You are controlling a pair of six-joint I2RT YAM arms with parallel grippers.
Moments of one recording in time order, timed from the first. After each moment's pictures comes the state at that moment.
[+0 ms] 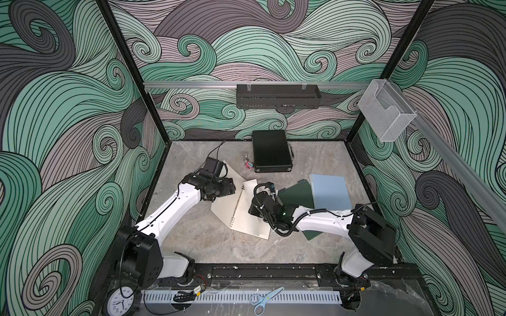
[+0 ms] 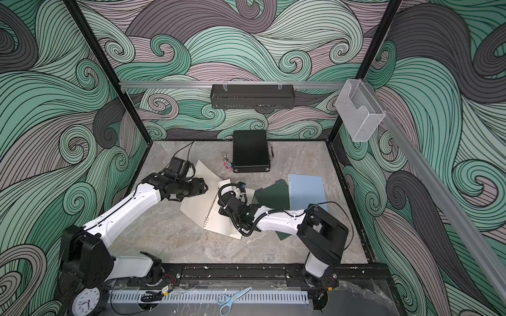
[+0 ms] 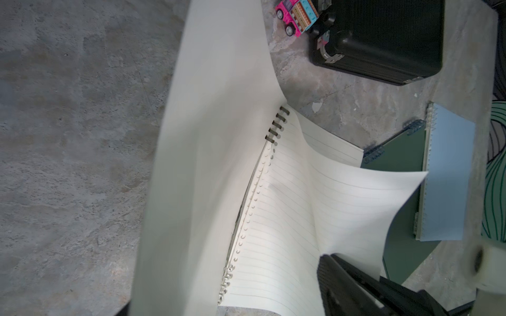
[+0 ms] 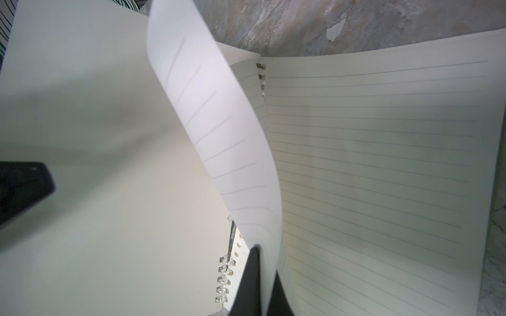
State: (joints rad) left arm -0.38 1.37 1.07 -0.75 0.10 -0.53; right arm 1.05 1.65 0.93 -0.05 0.29 1.12
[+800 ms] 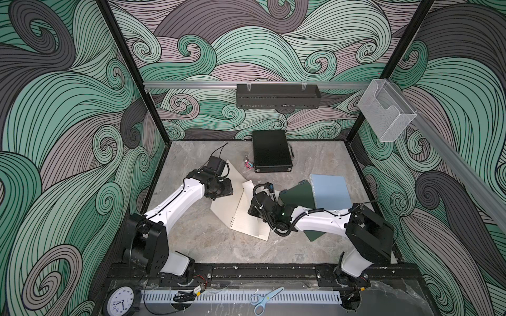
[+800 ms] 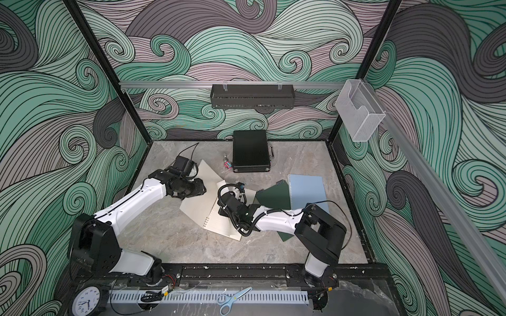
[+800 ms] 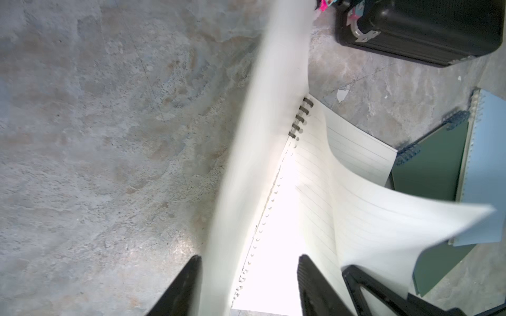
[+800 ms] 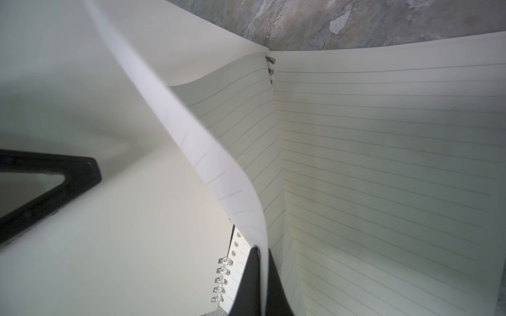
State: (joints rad) left arm -0.38 1.42 1.10 -0.79 0.10 -0.51; right arm 1.05 1.67 0.93 -0.03 0.28 1.11
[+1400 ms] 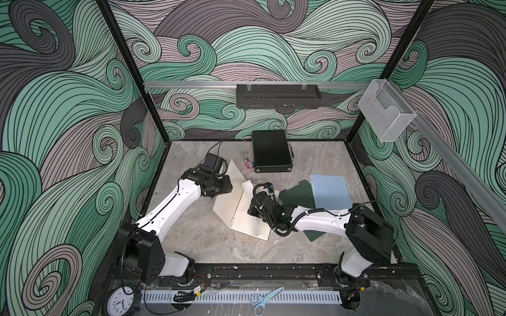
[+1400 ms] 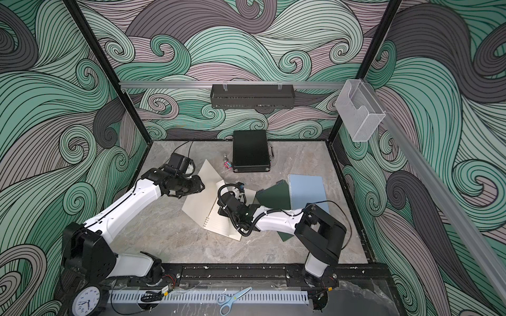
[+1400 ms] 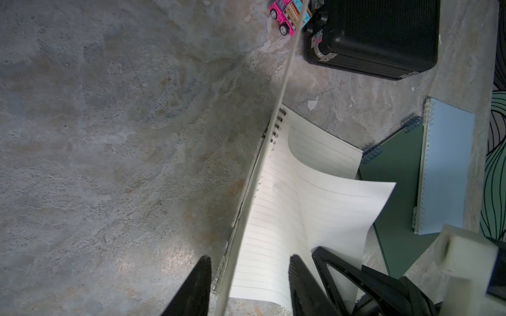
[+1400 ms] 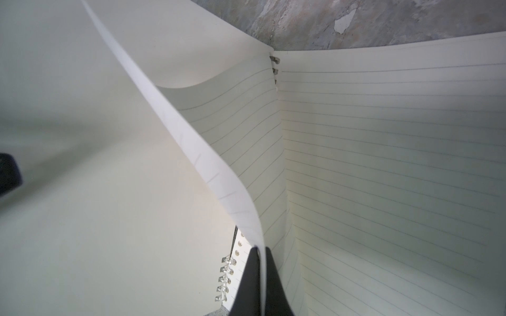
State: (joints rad) left arm -0.38 1.38 1.14 -0.82 0.12 -0.50; right arm 1.05 1.67 0.93 -0.02 0.28 1.11
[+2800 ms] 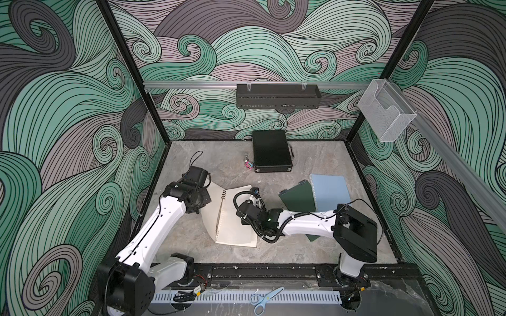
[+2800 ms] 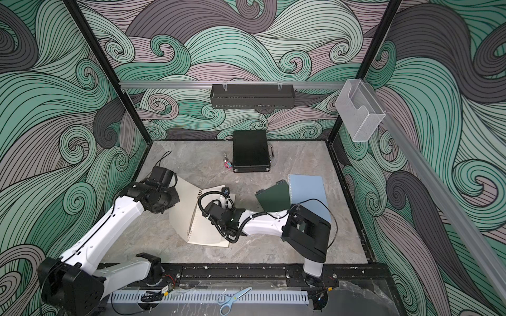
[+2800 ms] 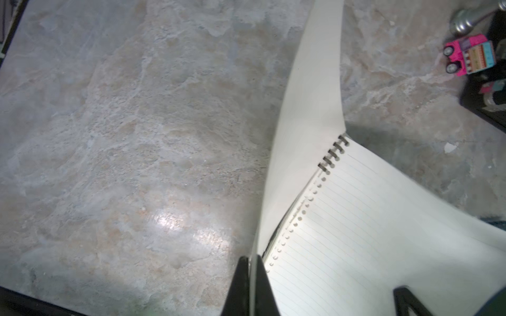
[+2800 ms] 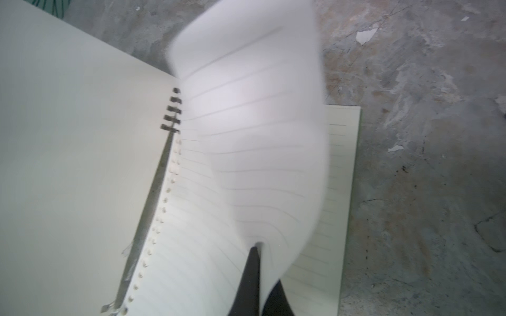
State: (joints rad) left arm -0.23 1.10 0.96 -1.05 -0.18 -0.72; right arm 1.18 1.79 1.08 -0.25 0.49 0.93
